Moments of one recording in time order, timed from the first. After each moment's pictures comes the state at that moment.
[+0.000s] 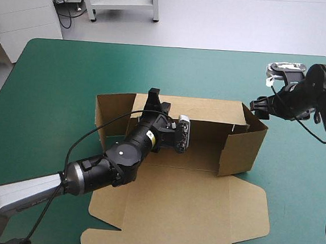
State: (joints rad) left arm -0.99 1.50 -1.06 1.43 0.56 -0.30; right arm 0.06 1.56 -1.58 0.11 1.24 -0.11
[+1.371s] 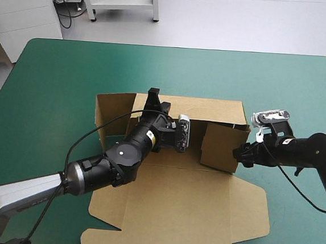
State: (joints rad) left arm -0.99 1.50 -1.06 1.44 0.56 -0.32; right arm 0.06 1.20 -0.93 0.48 0.87 -0.54
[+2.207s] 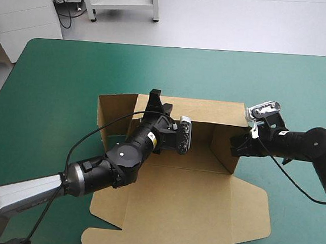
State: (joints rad) left arm -1.00 1.50 -1.06 1.43 0.55 -0.32; right arm 0.06 1.27 -0.93 0.71 0.79 -0.85
